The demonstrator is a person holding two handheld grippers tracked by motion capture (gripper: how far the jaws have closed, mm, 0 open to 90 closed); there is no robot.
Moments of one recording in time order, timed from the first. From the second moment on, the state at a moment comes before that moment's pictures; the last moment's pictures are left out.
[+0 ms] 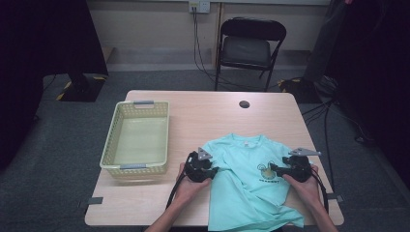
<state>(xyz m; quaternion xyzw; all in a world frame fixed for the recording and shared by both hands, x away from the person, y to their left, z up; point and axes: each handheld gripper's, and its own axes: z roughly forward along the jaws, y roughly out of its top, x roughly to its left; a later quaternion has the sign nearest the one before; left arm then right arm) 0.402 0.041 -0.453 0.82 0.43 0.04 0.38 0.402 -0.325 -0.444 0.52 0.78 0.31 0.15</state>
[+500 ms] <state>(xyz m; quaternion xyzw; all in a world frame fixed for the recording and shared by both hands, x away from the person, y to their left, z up) 0.400 0.061 -0.450 0.82 0.45 0.08 0.34 0.414 -0.322 -0.449 0.51 0.79 0.29 0.18</state>
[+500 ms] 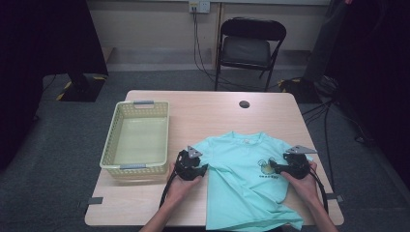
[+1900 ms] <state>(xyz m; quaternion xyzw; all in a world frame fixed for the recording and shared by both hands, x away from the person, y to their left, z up) 0.333 0.063 -0.443 0.88 0.29 0.02 0.38 0.390 -0.333 -0.442 0.50 0.80 0.29 0.15</state>
